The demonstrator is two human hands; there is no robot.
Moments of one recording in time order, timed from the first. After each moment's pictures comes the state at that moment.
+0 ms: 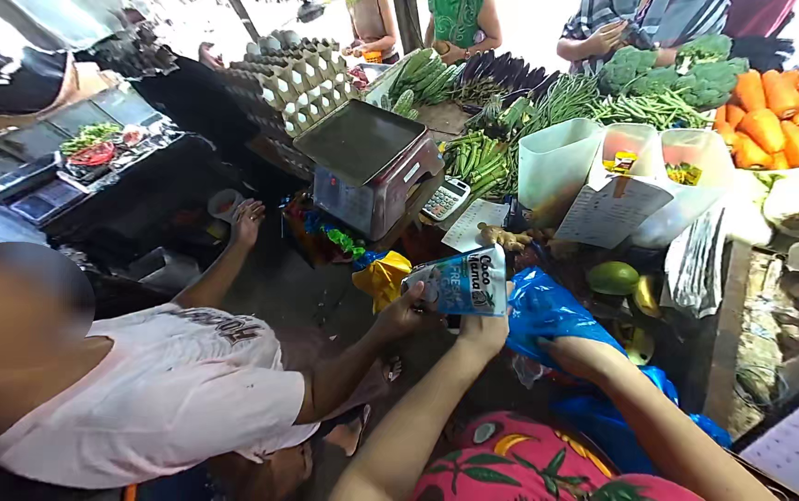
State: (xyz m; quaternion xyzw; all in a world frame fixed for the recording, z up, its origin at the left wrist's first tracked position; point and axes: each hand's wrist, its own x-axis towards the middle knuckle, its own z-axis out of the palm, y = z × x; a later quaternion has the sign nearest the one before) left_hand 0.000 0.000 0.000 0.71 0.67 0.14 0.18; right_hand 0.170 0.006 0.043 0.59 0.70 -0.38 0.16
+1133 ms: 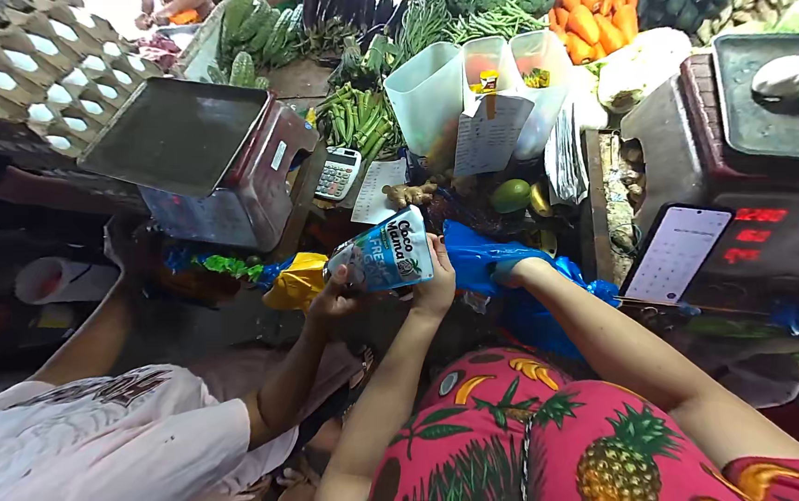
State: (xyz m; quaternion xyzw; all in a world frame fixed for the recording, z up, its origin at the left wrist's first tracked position) left_hand 0.026 0.008 -0.016 0.68 0.59 0.40 0.16; right_hand 0.195 0.027 -0.013 0.65 0.62 -0.39 0.22
